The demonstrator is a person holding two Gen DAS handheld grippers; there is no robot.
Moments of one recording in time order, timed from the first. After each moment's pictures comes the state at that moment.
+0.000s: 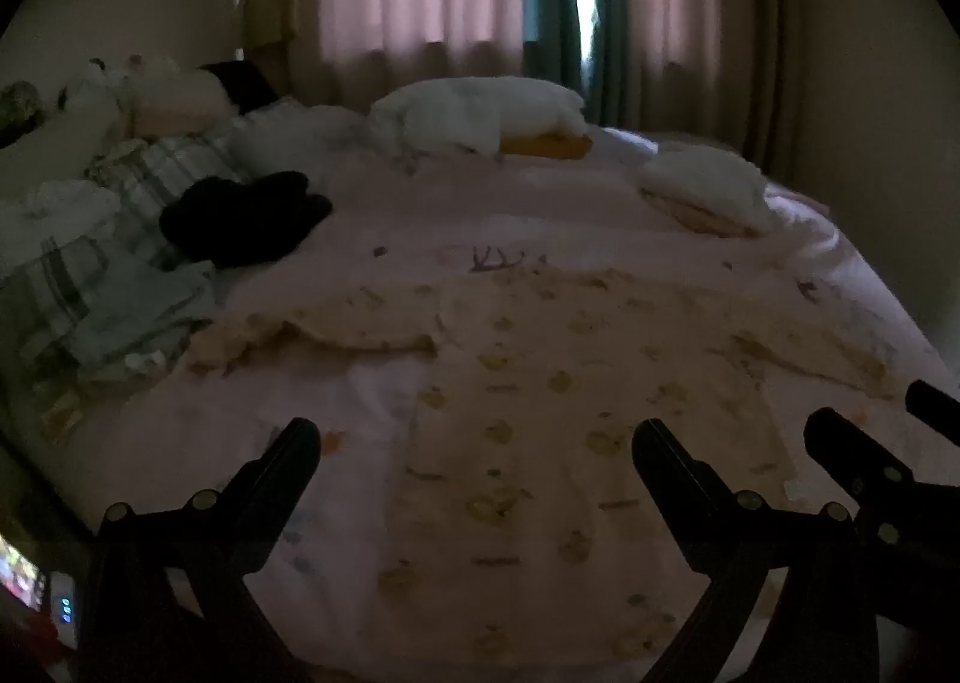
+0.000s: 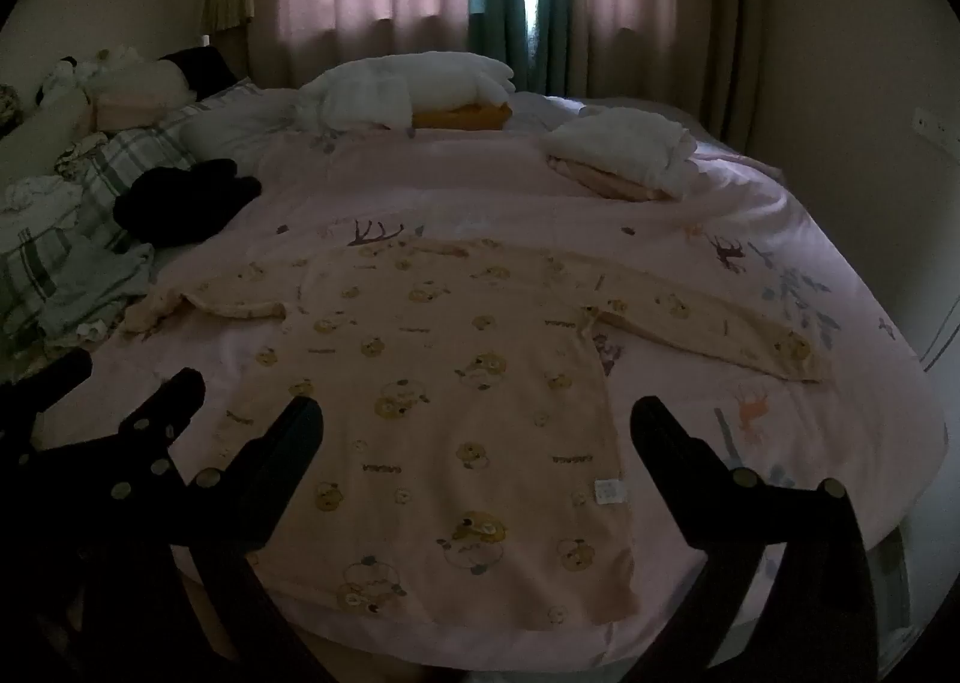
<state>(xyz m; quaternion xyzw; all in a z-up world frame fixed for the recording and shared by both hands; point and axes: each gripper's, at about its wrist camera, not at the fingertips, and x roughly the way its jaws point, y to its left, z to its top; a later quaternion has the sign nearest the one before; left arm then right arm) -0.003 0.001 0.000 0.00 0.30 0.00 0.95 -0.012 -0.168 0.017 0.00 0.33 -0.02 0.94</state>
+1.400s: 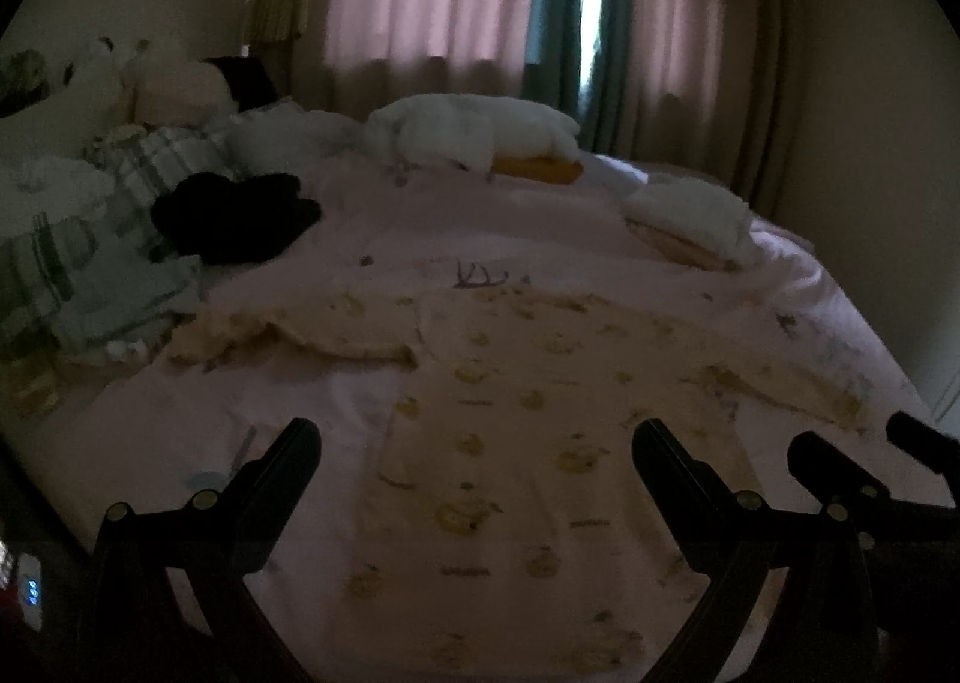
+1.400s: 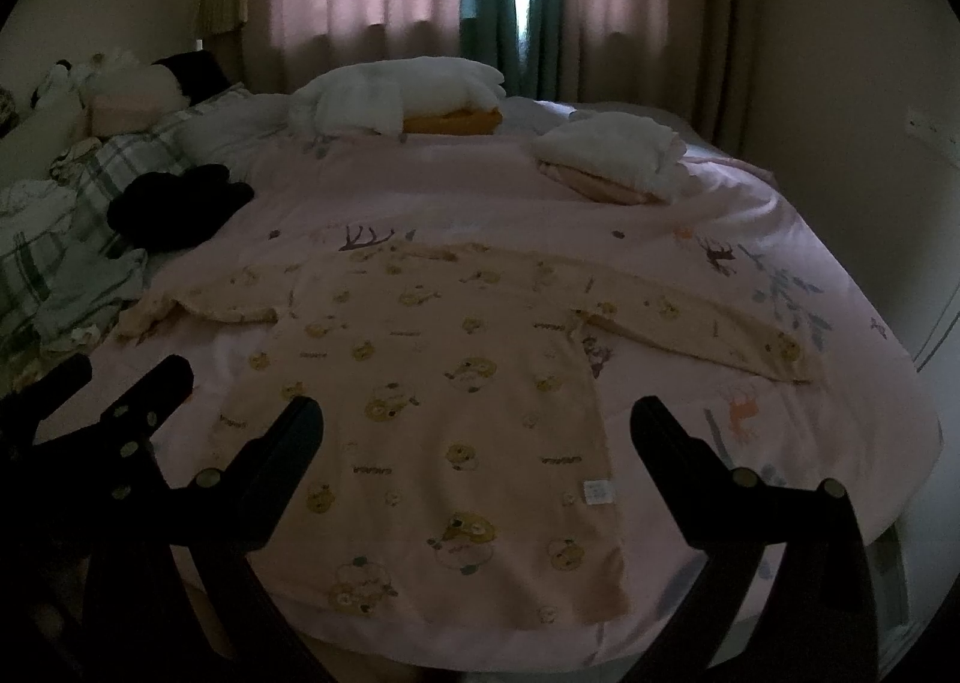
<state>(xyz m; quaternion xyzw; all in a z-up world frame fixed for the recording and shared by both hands) -0.004 -0.002 0.006 -0.04 0.29 -0.02 0.96 -0.013 -0.173 0.017 0.00 0.33 -0.03 0.94</state>
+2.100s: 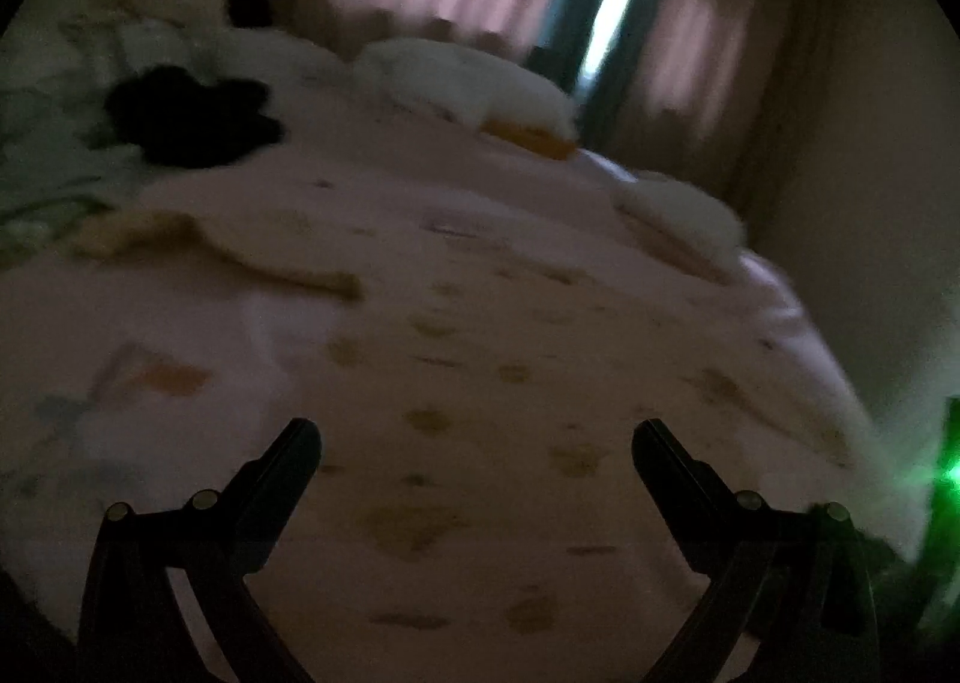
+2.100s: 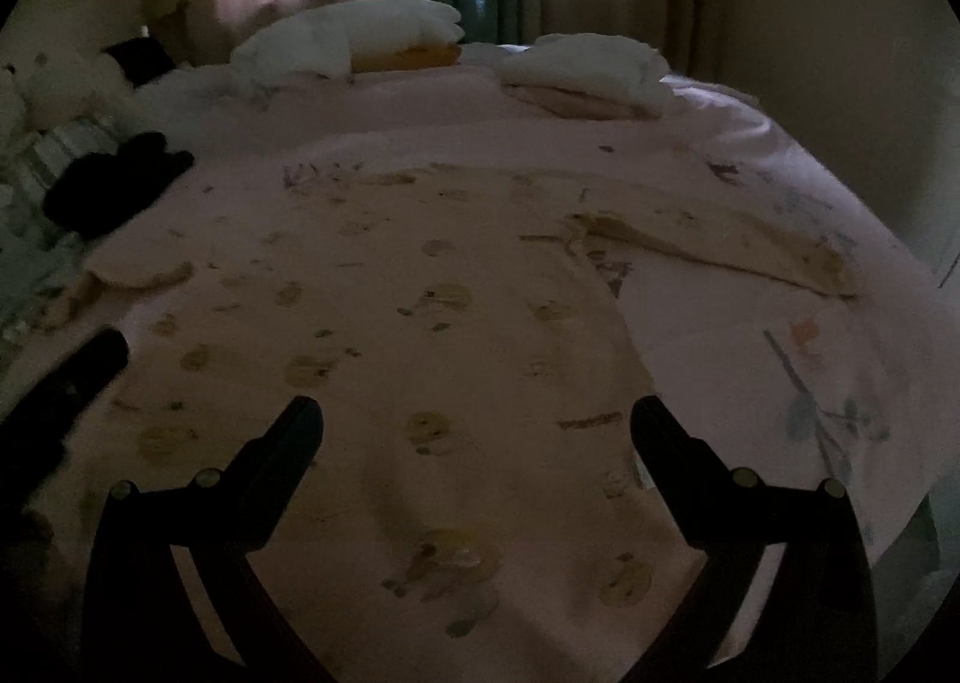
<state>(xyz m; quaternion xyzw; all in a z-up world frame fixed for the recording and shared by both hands) 0.057 0.007 -0.086 -0.14 0.30 -0.09 0.94 0.040 -0.185 -0.095 0.03 0.36 -0.07 0.93</state>
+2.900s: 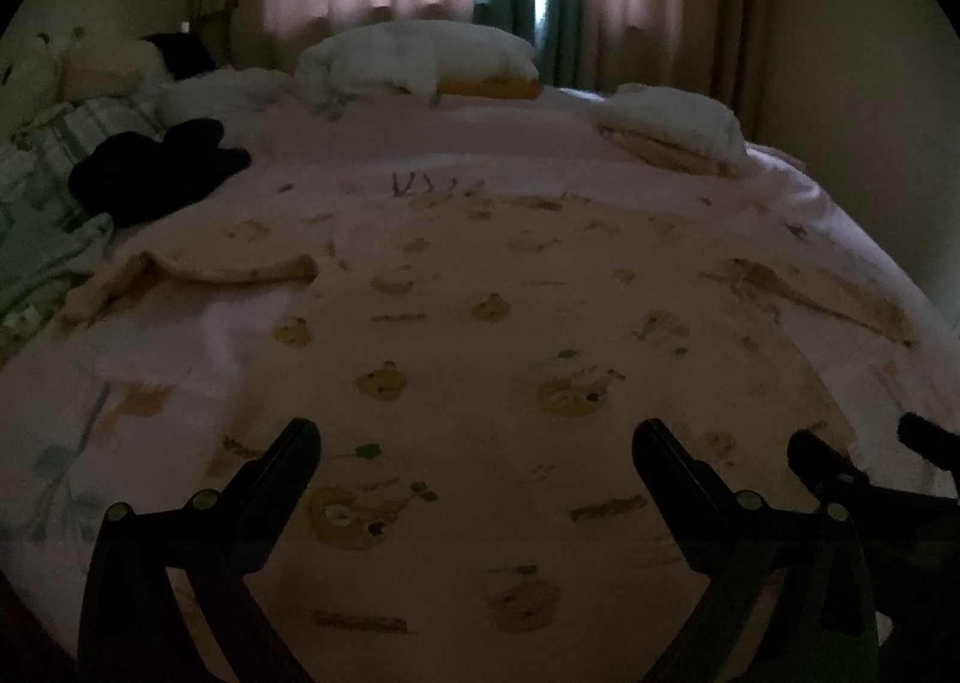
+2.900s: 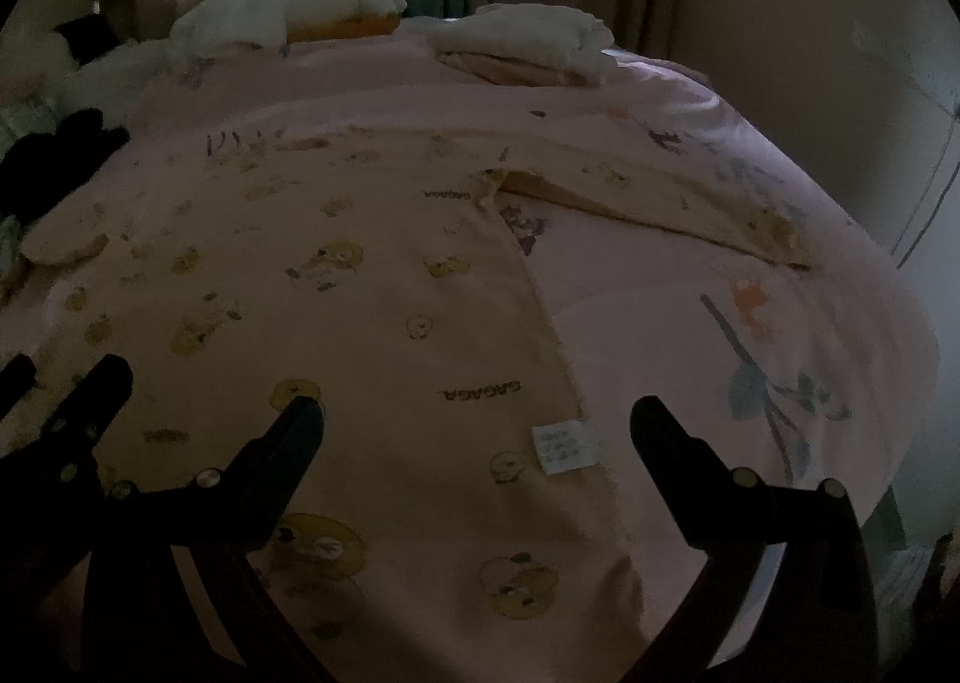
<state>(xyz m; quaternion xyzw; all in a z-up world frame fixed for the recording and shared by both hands) 0.060 -0.040 -0.113 0.00 0.32 -0.06 0.94 0.035 -0.214 -0.114 0.00 0.39 -0.14 0.91</state>
